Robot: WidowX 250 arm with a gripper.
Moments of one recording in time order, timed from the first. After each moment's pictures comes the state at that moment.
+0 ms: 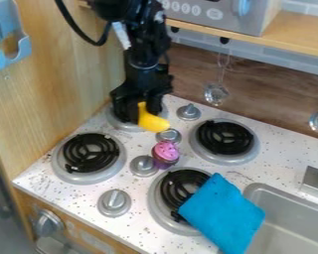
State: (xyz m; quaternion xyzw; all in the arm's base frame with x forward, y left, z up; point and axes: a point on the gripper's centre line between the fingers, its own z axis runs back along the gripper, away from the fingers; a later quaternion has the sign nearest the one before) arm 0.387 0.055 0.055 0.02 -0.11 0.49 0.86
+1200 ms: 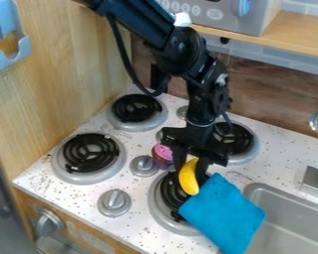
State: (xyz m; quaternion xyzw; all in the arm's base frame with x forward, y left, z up) arm 0.372 -0.044 0.002 0.03 -0.06 0.07 1.00
